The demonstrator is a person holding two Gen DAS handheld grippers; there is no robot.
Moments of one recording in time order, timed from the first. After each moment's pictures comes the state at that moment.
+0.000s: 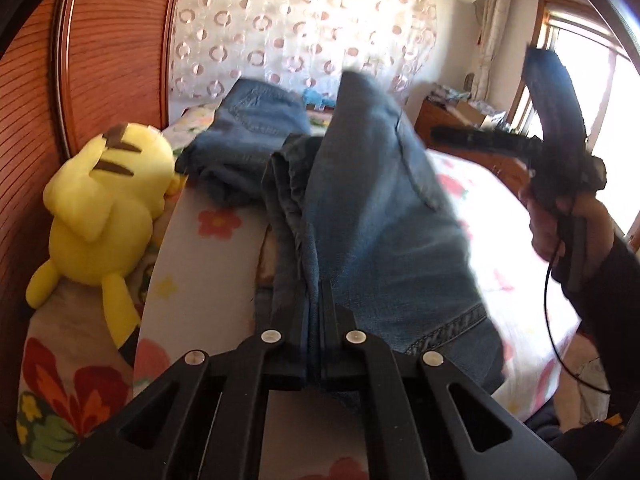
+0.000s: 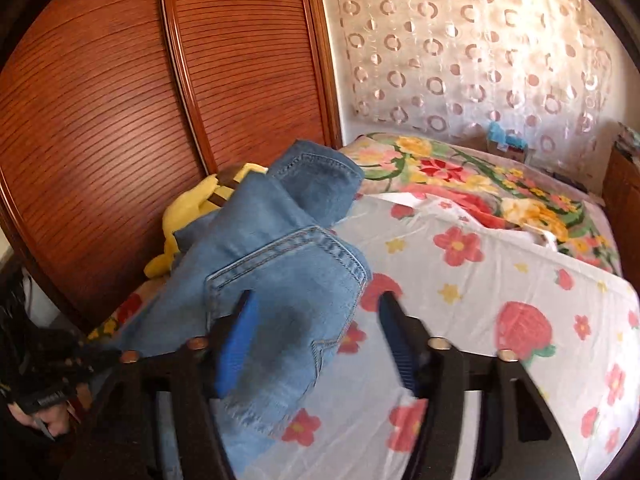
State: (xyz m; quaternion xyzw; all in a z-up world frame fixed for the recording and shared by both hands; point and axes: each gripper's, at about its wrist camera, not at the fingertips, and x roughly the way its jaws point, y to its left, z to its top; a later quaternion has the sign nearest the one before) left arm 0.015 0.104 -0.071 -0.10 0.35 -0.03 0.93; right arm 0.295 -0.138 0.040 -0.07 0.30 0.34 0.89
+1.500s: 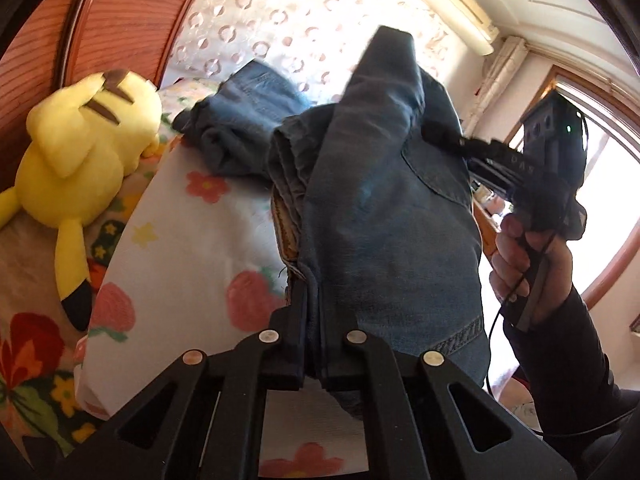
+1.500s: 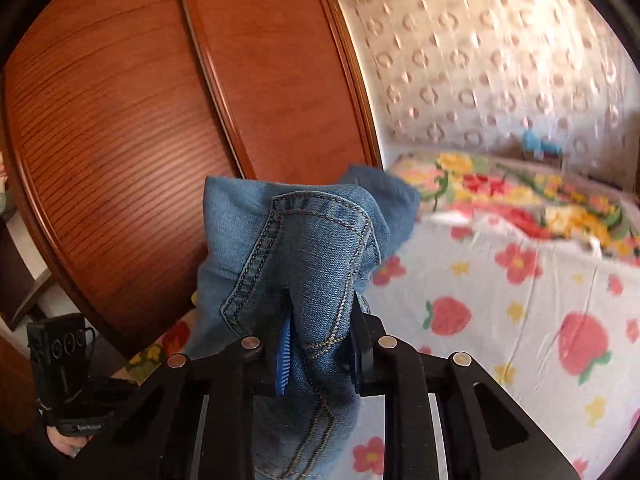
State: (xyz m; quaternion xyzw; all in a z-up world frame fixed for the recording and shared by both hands) left arm 0.001 0.126 -0.078 -0.24 0.32 -0.08 0.91; right arm 0.306 -0.121 0.021 -0.02 0.26 0.40 0.88
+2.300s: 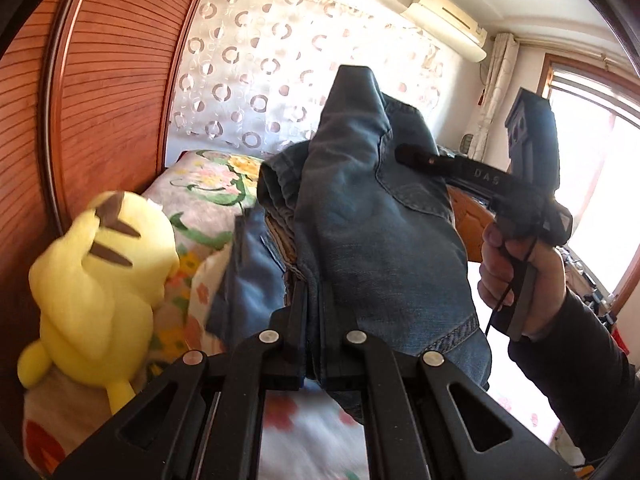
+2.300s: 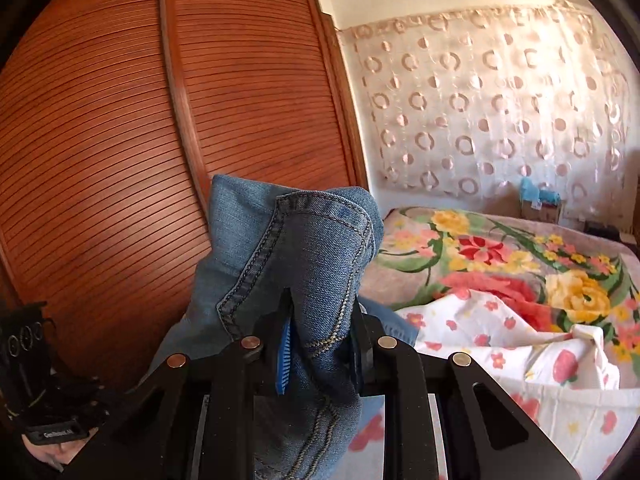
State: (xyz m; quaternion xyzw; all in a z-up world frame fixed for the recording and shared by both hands) left arm 0.130 0.219 -0.002 -0.16 0.27 -0.05 0.95; right arm 0.418 -0.066 0.051 -0.01 0.21 0.38 0.90
